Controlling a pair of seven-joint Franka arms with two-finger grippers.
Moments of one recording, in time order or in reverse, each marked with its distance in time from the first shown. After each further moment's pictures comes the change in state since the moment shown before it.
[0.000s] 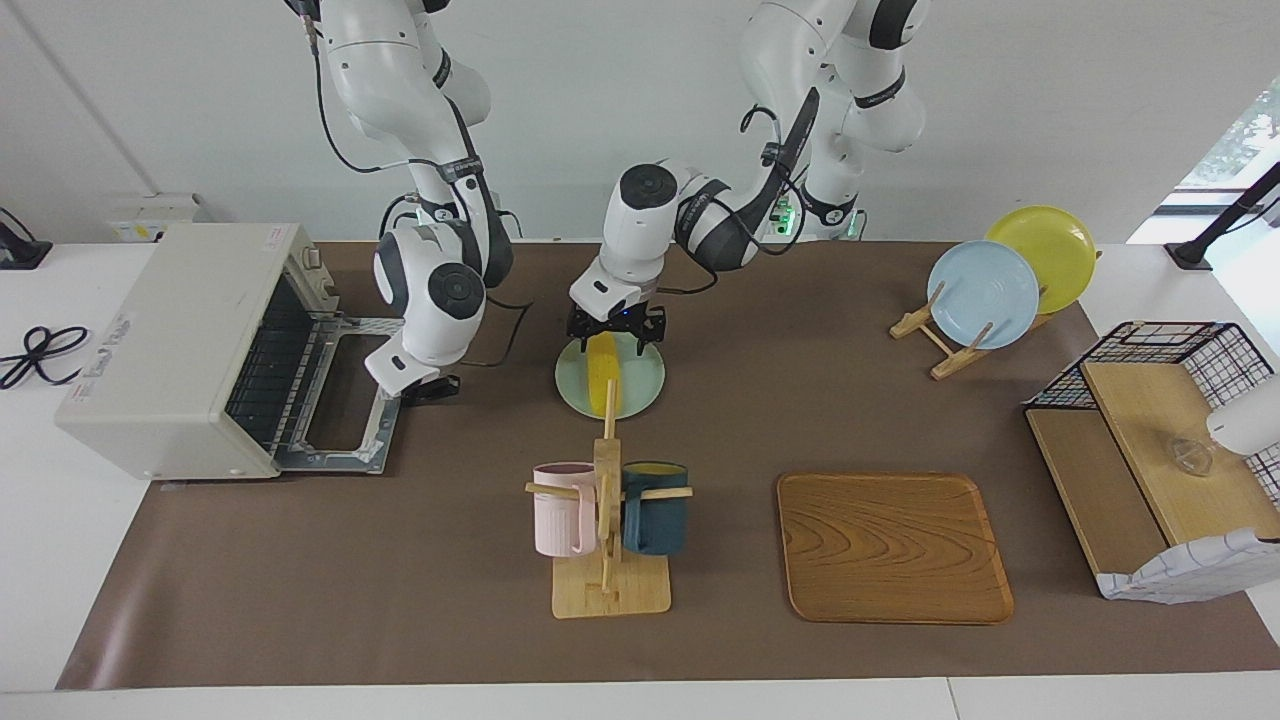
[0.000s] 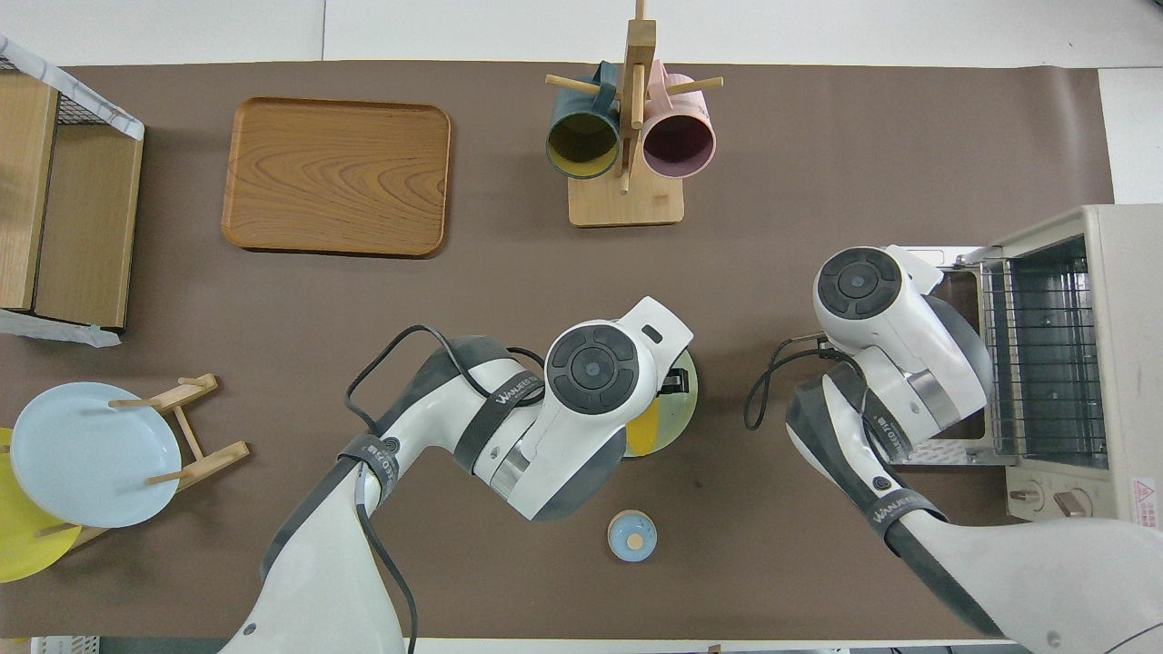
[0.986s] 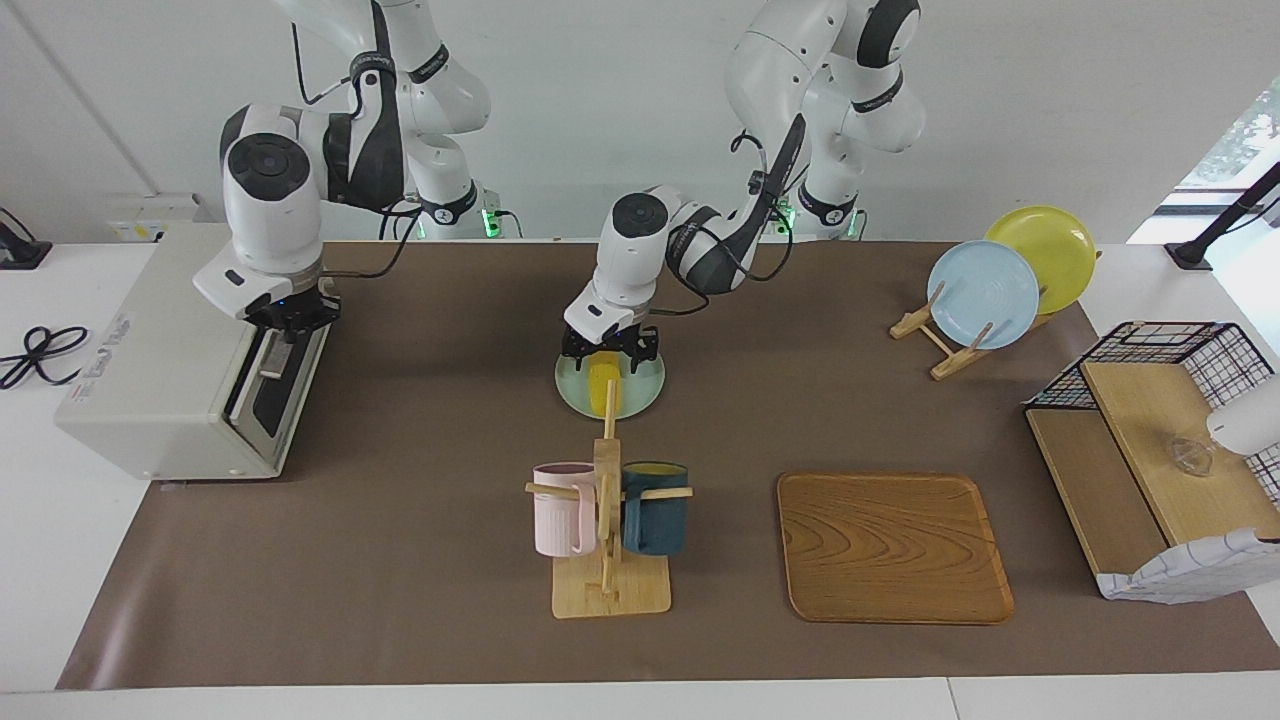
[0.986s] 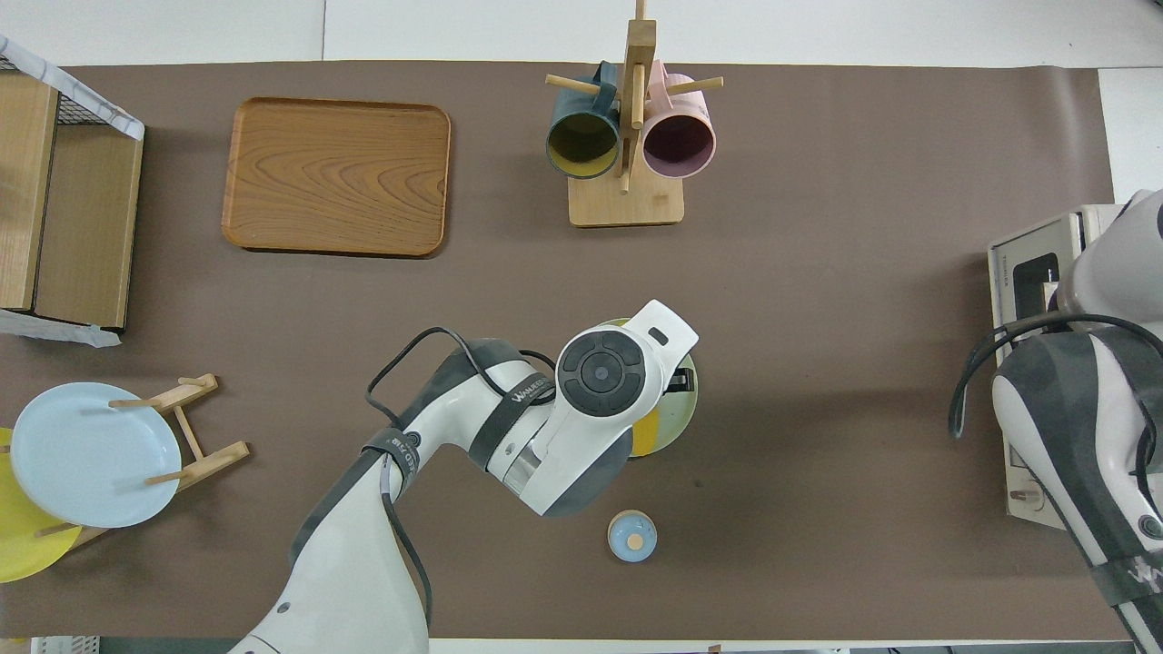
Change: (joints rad) left arm -0.009 0.044 -0.001 0.002 0.003 0.062 -0.006; right arm -0.245 -0.272 0.010 0.109 0.088 -0.241 -0.495
